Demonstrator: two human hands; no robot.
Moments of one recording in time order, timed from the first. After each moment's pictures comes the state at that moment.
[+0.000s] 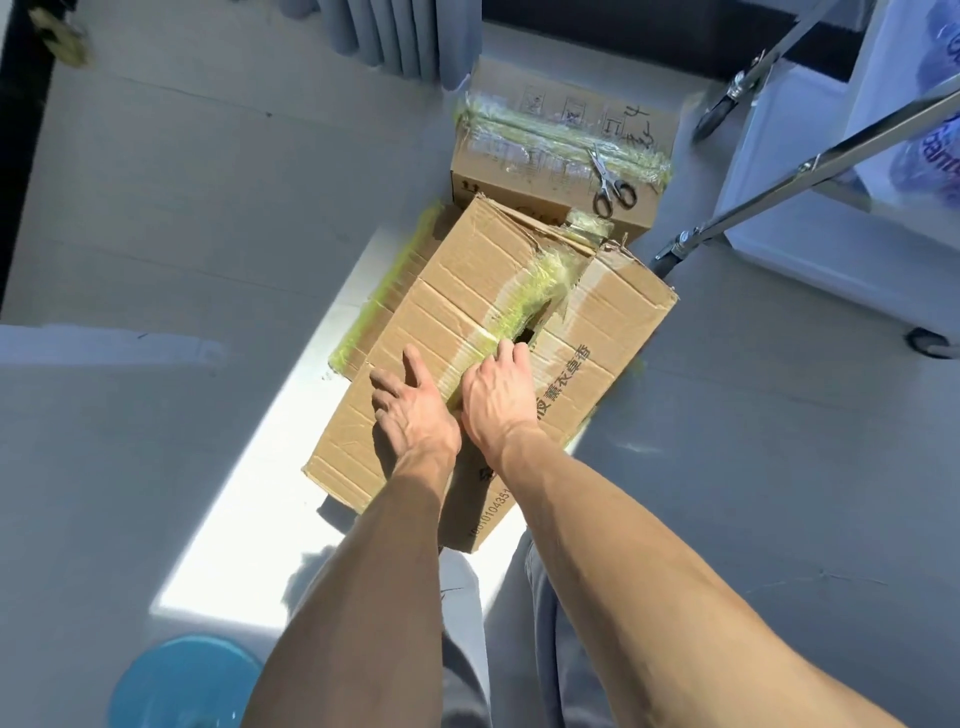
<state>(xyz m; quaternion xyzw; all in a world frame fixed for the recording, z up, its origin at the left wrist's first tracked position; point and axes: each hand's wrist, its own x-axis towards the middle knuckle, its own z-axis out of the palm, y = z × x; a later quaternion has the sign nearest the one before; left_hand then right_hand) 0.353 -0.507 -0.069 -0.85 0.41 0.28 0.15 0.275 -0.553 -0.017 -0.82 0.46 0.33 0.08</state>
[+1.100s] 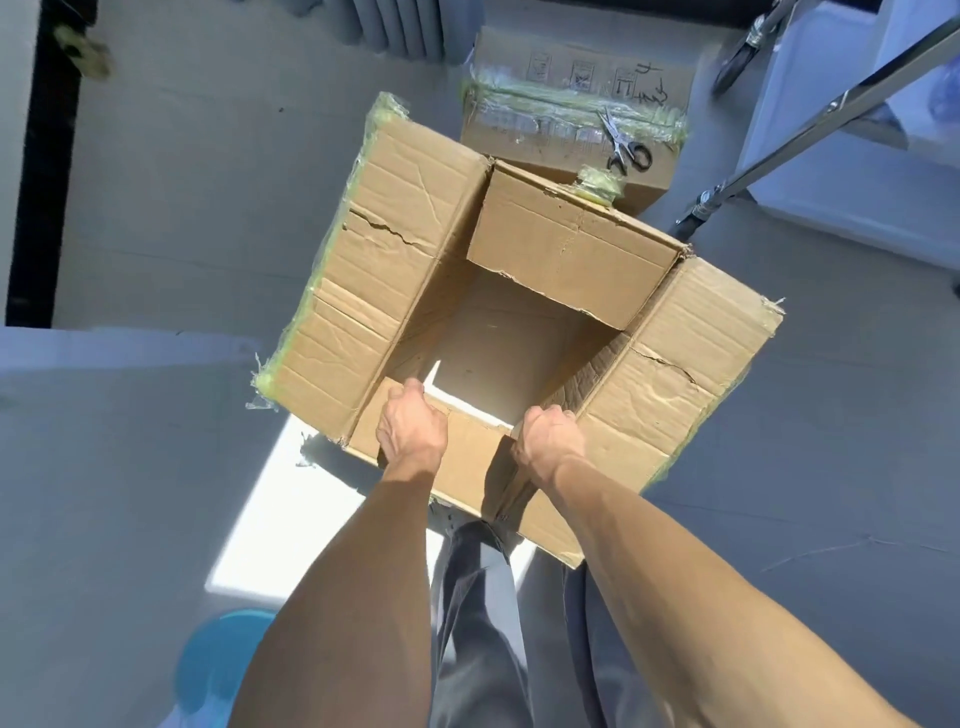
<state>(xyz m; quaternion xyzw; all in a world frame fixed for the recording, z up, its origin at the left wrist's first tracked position) 0.385 -0.457 -0.062 -0.86 0.39 0.32 0.06 0.229 -0.481 -0.047 -0.59 0.64 0.32 0.37</state>
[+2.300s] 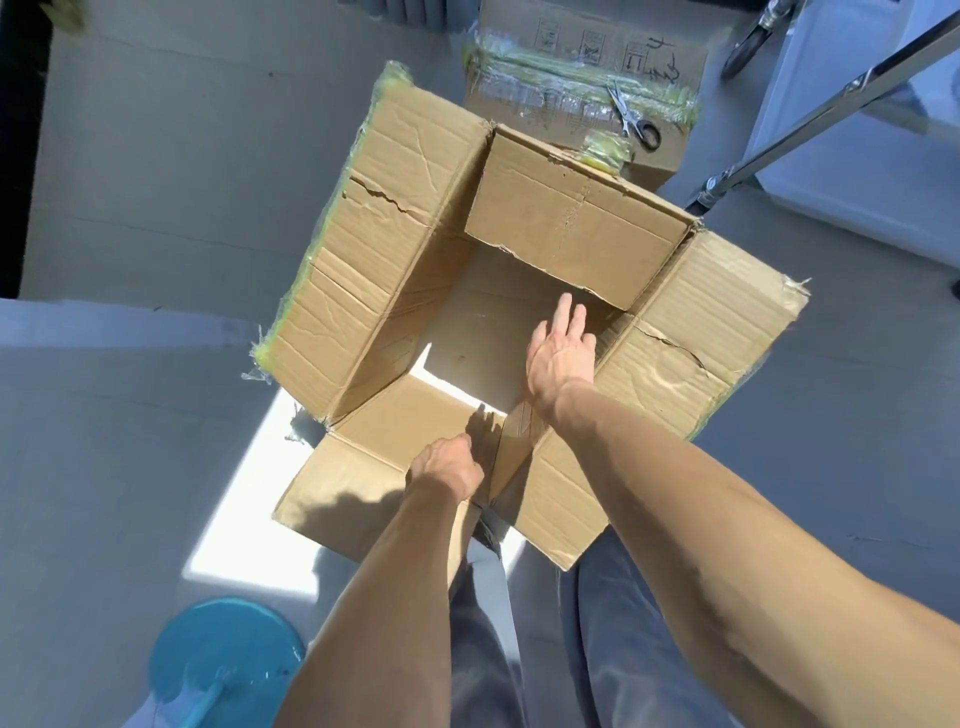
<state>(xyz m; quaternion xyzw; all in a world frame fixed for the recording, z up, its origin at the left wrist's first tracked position) 0.345 -0.406 -0.085 -0.72 0.44 0.48 0.26 0.229 -0.534 -0.071 -0.72 0.55 0.39 0.17</state>
